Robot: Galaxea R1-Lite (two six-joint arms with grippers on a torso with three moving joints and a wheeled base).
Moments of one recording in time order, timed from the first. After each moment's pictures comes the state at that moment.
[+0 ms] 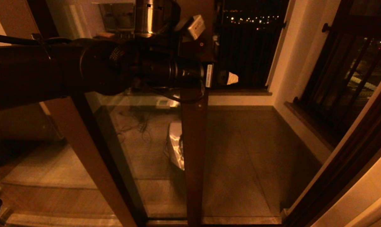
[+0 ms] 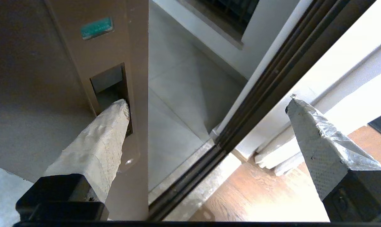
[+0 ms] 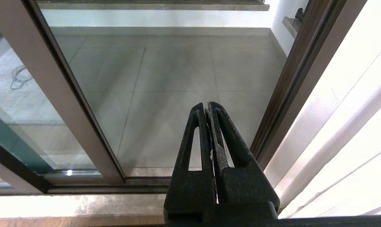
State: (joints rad) left arm -0.68 2.00 -1.94 0.15 -0.19 -0.10; right arm 0.00 0.00 -0.04 0.10 0.02 -0.04
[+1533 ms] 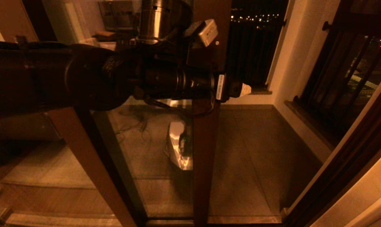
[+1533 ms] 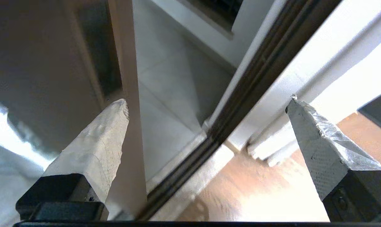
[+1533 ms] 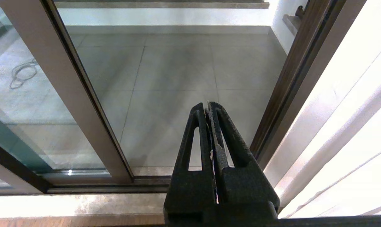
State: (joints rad) left arm -0.77 1.89 -1.77 0.10 -0.13 -0.10; right arm 0.00 0.00 -0.04 0.10 0.01 -0.04
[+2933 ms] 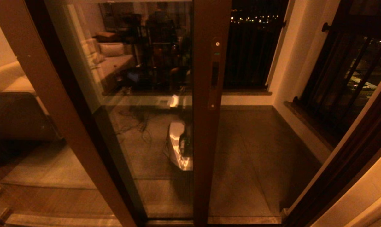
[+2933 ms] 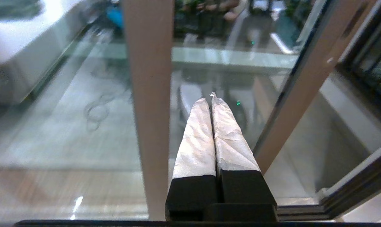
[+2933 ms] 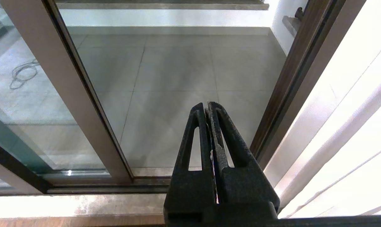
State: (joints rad) left arm -0.13 0.45 -0.84 0.35 0.04 -0.08; right arm 0.00 0.00 -0.04 0.10 0.01 -0.04
